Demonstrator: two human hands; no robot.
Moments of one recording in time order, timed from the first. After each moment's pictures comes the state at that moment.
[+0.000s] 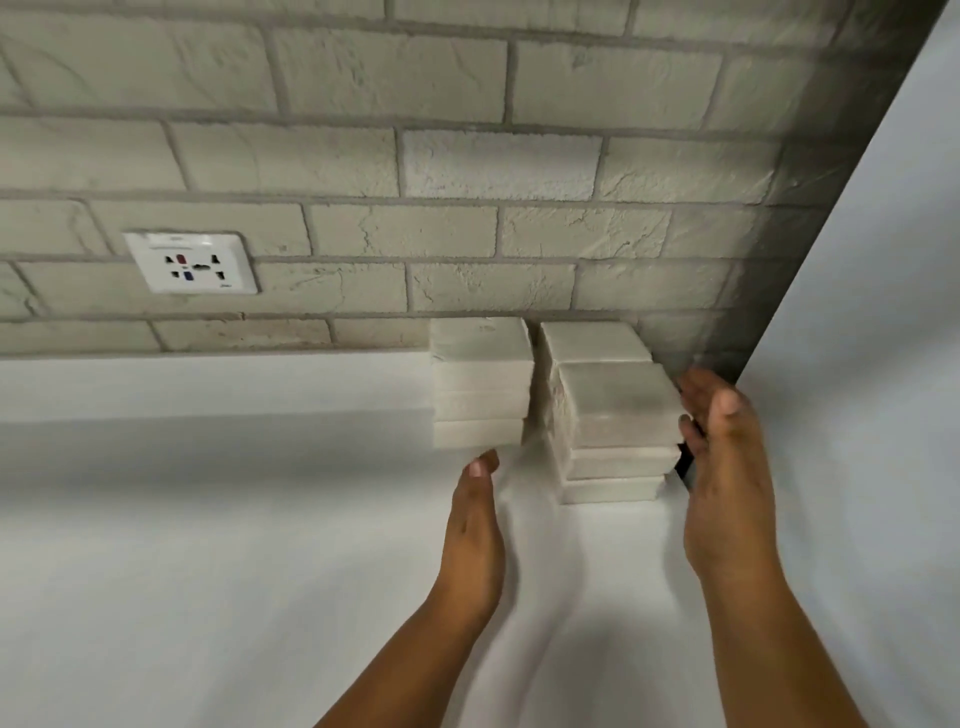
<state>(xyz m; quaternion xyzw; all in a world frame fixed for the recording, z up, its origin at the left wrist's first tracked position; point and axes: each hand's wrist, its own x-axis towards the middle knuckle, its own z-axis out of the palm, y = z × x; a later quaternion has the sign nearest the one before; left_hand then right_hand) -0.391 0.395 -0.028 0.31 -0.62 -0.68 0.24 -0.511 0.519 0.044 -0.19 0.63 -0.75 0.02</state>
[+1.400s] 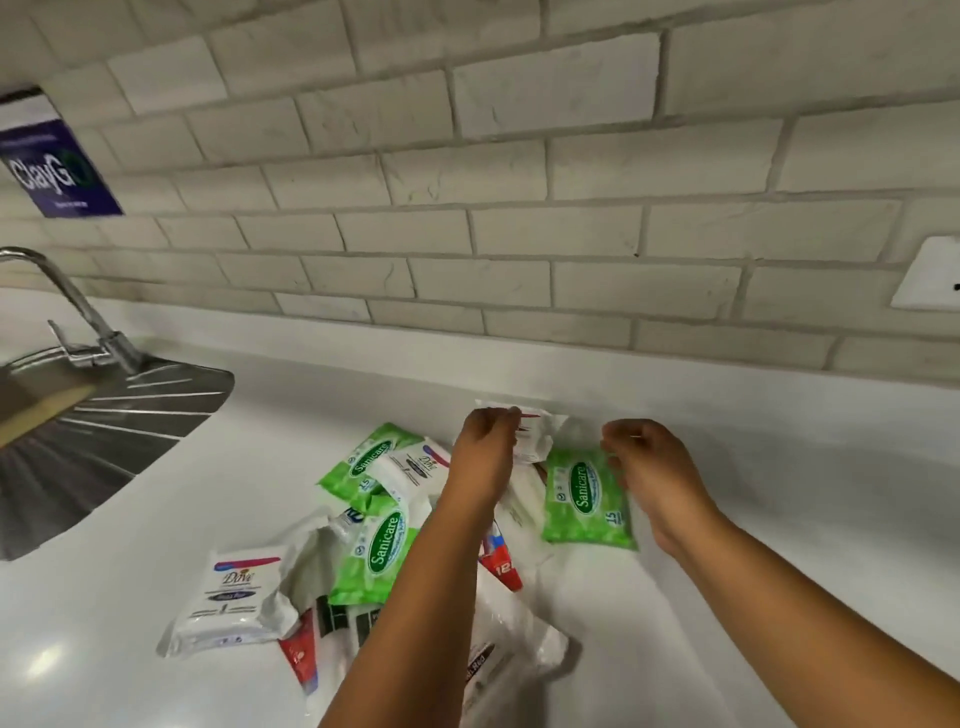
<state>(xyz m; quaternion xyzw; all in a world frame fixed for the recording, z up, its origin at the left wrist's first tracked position) 0.083 -0.096 0.017 0.51 -0.57 -0.54 0.35 -0.065 -0.019 -0.007 -0.28 0.69 -0.57 0.33</state>
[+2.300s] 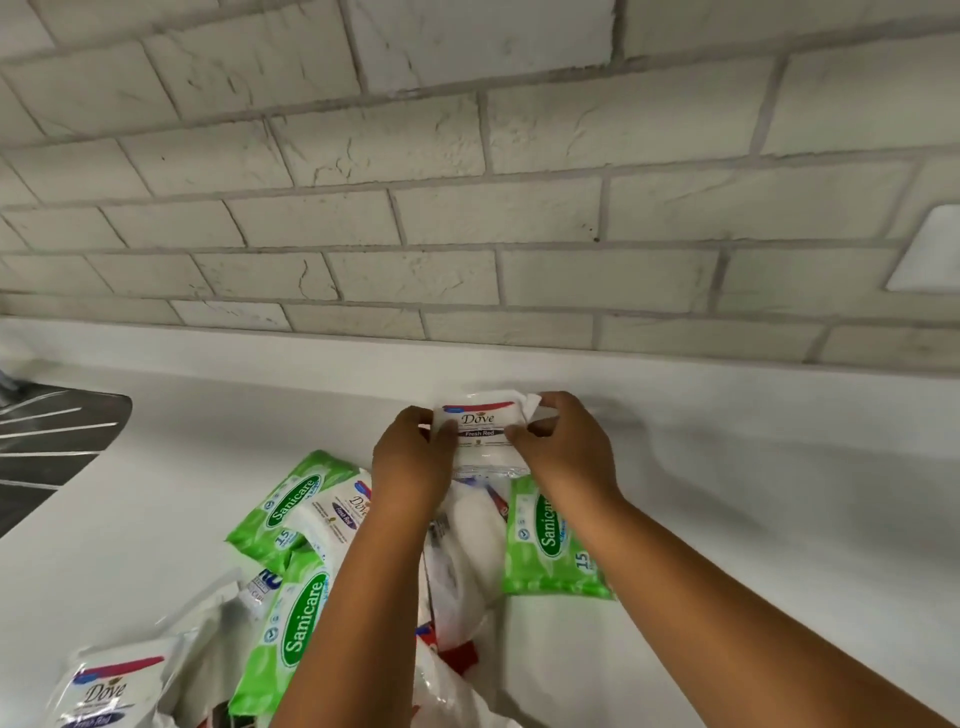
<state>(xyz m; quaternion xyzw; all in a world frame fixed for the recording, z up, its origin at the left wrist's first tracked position) 0.070 -0.173 -0.009 0.60 -0.70 -0.30 0.27 -0.061 -0.100 -0.020 -0.36 0.77 -0.48 0.22</state>
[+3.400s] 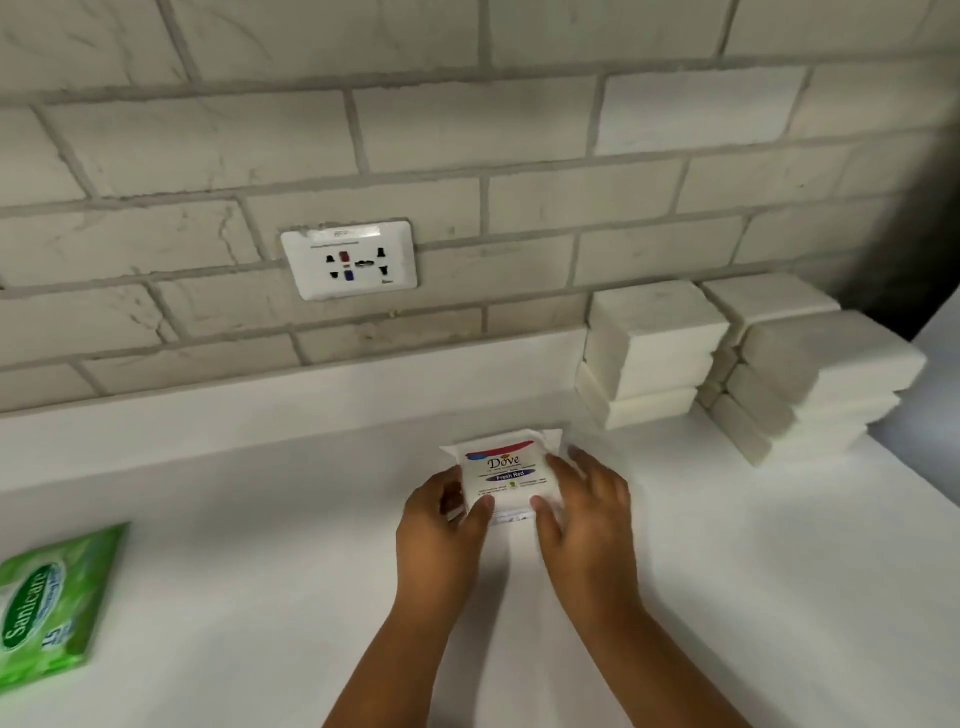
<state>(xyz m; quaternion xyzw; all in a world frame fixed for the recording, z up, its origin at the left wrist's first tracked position) -0.238 0.162 -0.075 0.36 -0.73 -0.53 0.23 -0.320 0.280 -0.087 -0.28 0.87 -0.38 -0.16</state>
